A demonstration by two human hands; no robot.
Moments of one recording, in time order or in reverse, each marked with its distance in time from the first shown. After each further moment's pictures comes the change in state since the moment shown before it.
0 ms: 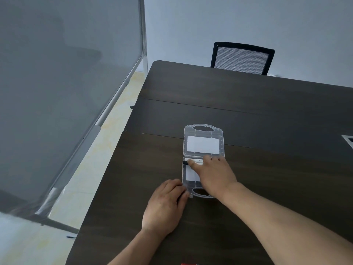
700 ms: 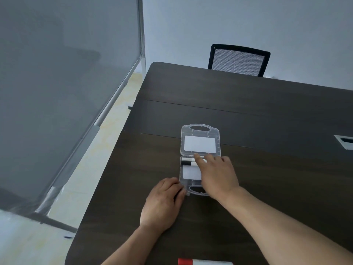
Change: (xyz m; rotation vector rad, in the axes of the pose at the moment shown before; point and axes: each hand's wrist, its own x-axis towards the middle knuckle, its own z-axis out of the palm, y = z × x) left_hand 0.001 0.002 -0.001 0.012 0.012 -0.017; right_hand -0.019 -0.001 -0.009 0.134 0.102 0.143
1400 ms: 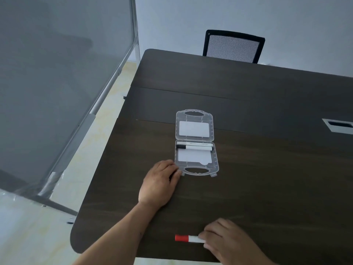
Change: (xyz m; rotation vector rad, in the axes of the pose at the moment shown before) left_hand -0.002 0.006 -0.007 -0.001 -0.034 -0.029; right_hand -0.183 0.002 0.061 0.362 -0.005 -0.463
